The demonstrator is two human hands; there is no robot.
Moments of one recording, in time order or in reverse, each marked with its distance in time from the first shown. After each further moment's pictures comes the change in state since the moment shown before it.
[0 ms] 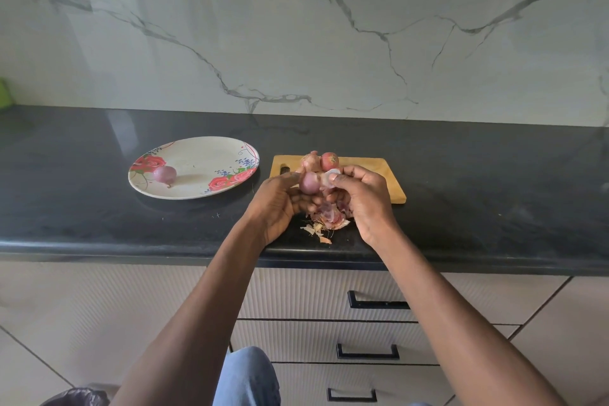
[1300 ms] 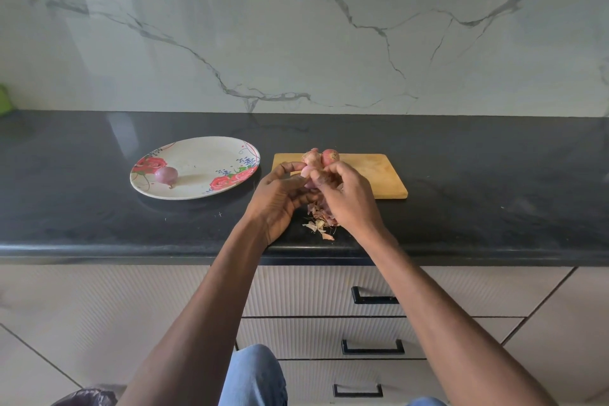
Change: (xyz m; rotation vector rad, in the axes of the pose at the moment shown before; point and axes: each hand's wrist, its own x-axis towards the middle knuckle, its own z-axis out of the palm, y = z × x) left_hand -0.003 0.000 -0.002 -0.081 -0.034 0.077; right_hand -0.001 0.015 0.013 -0.710 -0.036 -0.397
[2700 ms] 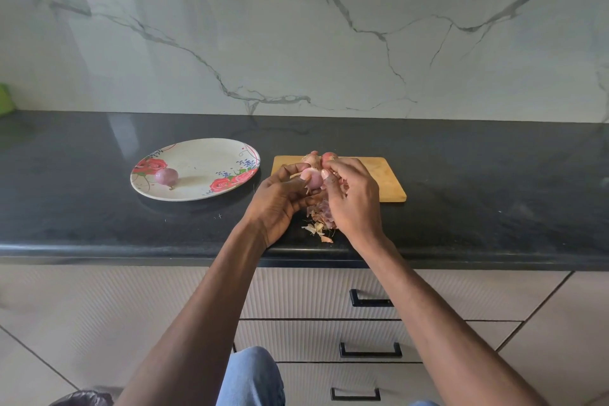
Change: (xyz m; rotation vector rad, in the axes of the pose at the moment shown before) left_hand 0.001 -0.002 -0.002 -0.006 -0.038 -0.011; right_hand -0.005 -0.003 -0.003 -0.077 0.257 -0.273
